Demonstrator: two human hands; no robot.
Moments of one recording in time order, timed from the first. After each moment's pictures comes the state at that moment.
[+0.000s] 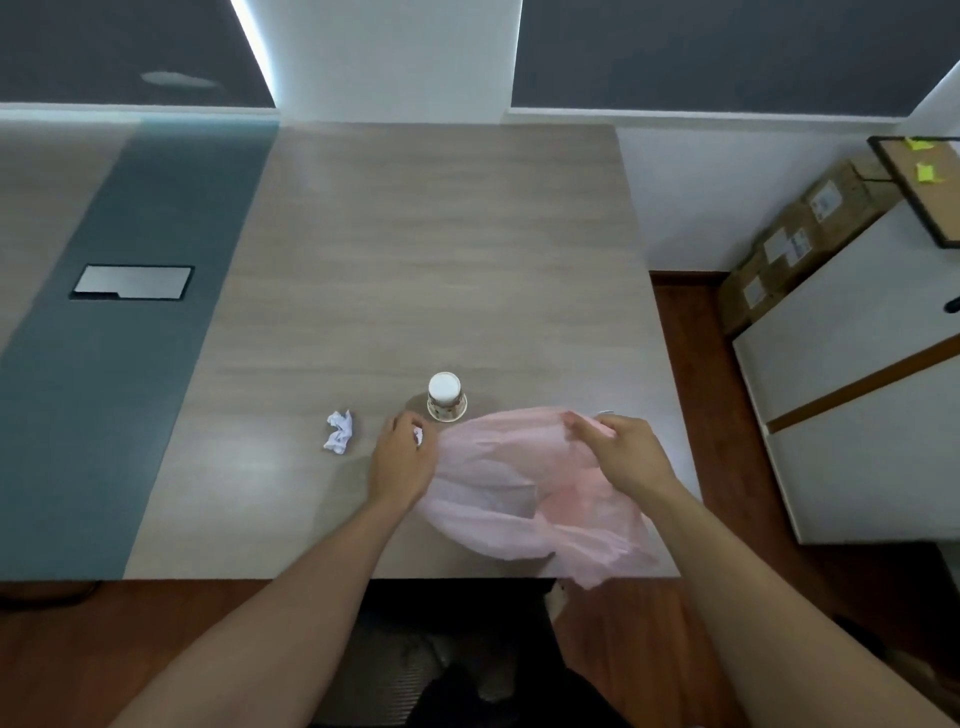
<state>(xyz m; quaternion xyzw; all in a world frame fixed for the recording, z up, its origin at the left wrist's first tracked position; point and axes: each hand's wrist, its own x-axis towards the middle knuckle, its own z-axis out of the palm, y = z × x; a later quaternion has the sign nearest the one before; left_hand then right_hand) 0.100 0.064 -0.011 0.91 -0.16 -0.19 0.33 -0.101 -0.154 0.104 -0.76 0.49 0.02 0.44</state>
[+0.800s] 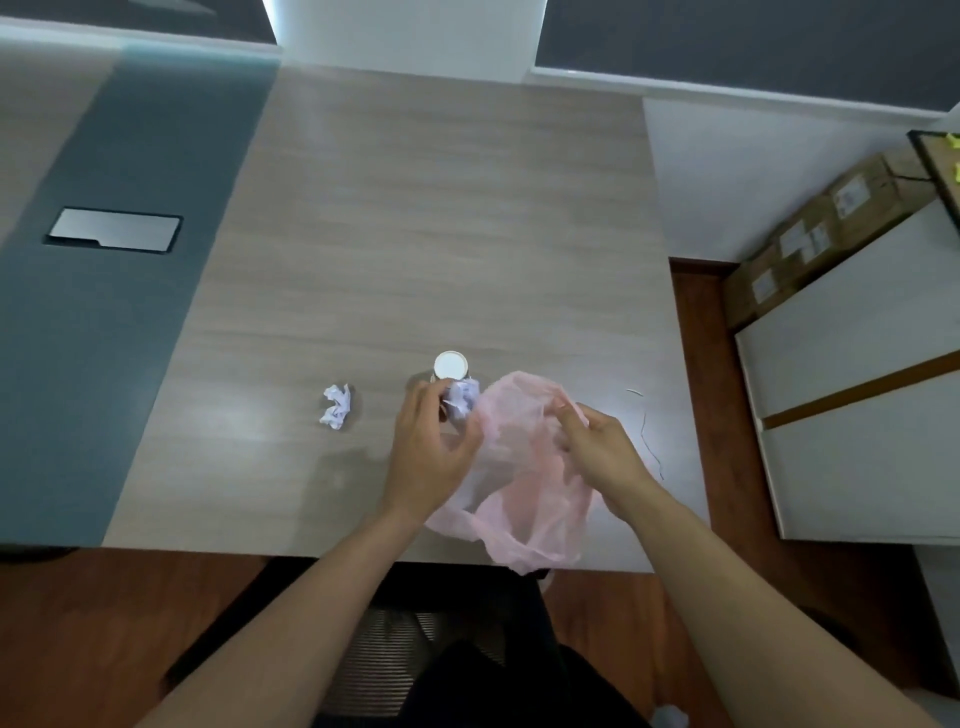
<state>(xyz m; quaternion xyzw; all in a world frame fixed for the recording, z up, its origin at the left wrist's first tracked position) 0.067 0.058 0.037 0.83 -0.29 -0.07 0.46 -0.065 -0.117 0.098 -0.67 0.48 0.02 0.56</state>
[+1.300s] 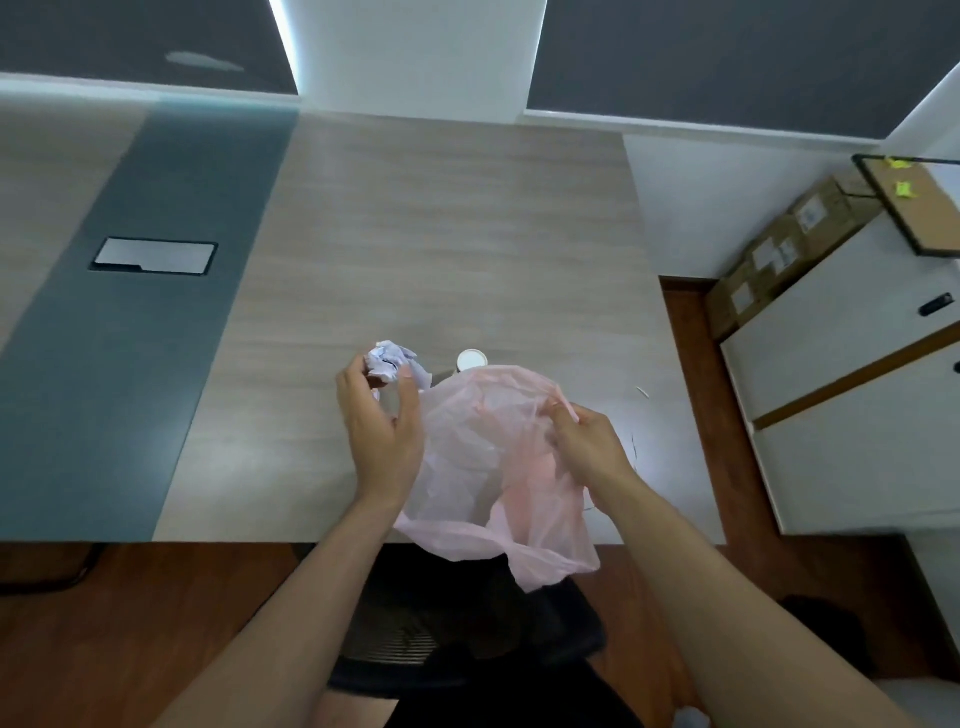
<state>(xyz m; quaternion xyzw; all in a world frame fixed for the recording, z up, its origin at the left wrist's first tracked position) 0.084 0.140 0.099 0.78 -0.14 0.00 0.61 -0.067 -0.036 0.122 -0.65 0.52 -0.03 0.56</state>
